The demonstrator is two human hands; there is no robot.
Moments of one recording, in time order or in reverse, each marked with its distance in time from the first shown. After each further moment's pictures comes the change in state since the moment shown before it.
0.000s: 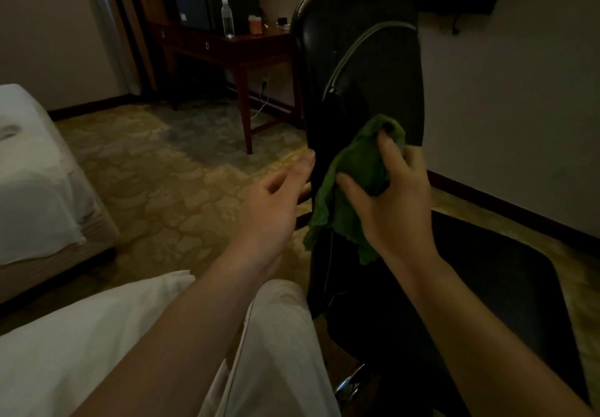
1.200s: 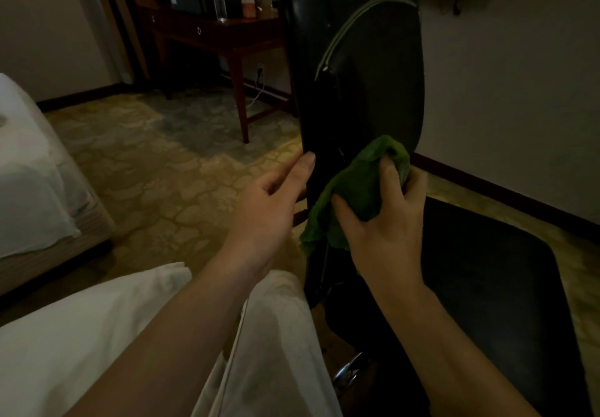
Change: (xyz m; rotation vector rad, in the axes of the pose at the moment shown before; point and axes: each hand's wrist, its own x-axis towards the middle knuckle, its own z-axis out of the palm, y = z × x) left_hand 0.003 -0.017 -0.002 0.060 -0.033 0.035; right_hand -0.041 0.018 0.013 -0.051 0.062 0.030
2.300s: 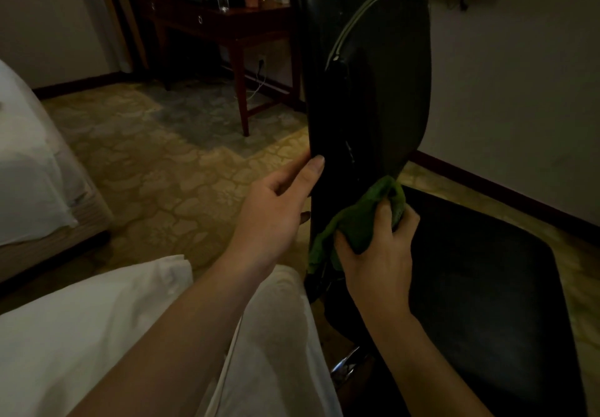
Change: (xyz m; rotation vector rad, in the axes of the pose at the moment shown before) left_hand 0.003 -0.012 -0.004 0.053 0.006 -0.030; right_hand -0.041 0.028 0.020 -0.209 -0.064 0.106
